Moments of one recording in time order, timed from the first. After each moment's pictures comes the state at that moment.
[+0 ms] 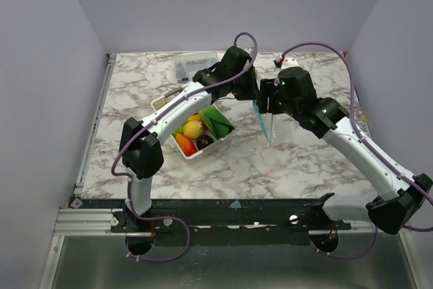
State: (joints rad) left arm -0.73 1.92 1.87 -0.58 0.24 -0.66; right arm 0.60 1.26 1.34 -0.64 0.21 0.32
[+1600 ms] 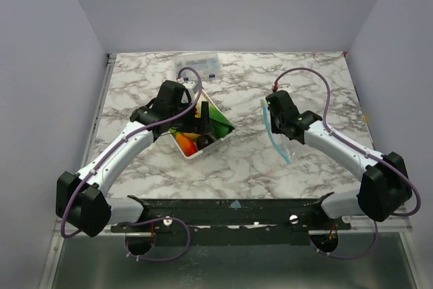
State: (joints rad) left arm -0.49 1.27 1.08 -0.59 0.26 -0.35; right arm 0.56 1.38 1.02 -0.53 0.48 0.32
